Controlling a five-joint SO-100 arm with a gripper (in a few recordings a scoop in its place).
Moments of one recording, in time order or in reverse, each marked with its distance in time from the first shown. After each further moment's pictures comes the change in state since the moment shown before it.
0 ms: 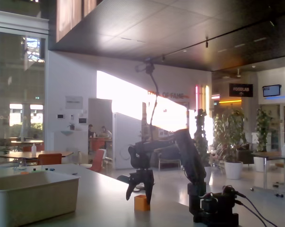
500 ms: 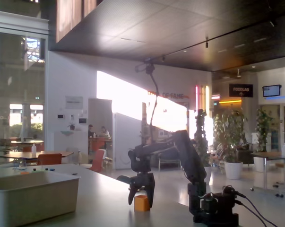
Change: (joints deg) arm 0.6 -3.4 -0.1 0.0 0.0
